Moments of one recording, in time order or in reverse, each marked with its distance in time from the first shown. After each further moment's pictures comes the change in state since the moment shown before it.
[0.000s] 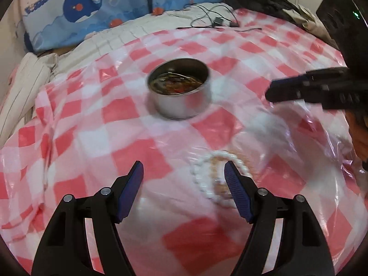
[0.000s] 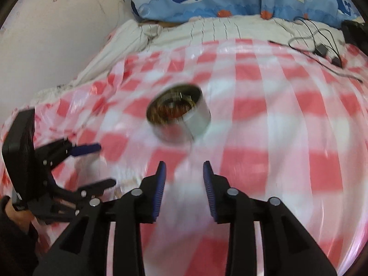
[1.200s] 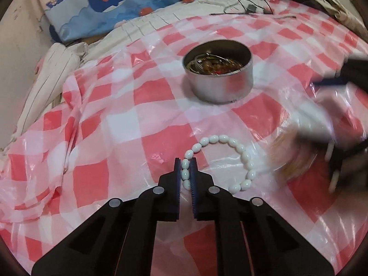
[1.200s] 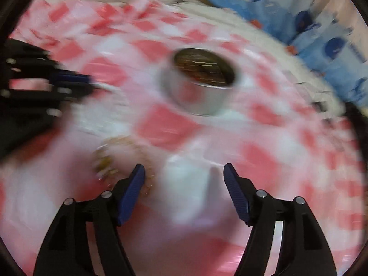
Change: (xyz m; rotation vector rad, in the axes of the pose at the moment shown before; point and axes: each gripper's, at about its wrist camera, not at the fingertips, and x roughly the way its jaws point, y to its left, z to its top) left arm 0.018 0.015 -0.007 -0.045 0.081 0.221; right arm 0.047 0.057 -0.022 -0.464 0.107 -0.422
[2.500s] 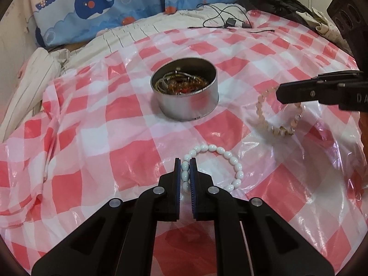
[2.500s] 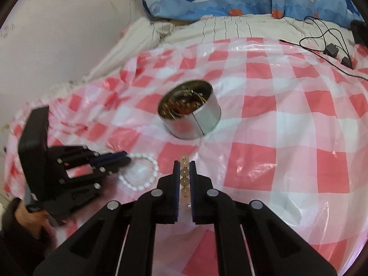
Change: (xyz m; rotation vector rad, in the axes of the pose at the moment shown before) left arm -0.018 -0.014 0.009 -0.016 -0.081 -0.151; right arm -0.023 -0.081 -0.010 0.447 -0.151 0.525
